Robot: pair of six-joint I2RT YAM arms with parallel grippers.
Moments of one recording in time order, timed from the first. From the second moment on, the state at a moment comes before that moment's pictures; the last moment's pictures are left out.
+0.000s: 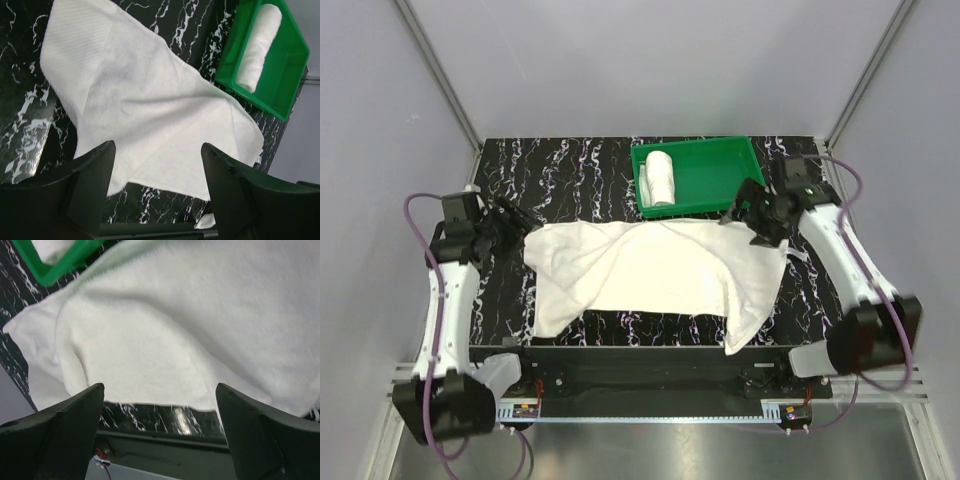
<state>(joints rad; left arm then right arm) 0.17 0.98 0.98 -0.76 0.31 -0.68 0.16 1.31 1.23 -0.92 -0.18 0.67</state>
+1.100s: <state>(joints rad) -0.26 2.61 2.36 -0.49 0.45 -0.79 0.06 2.33 1.98 -0.60 -0.40 0.73</state>
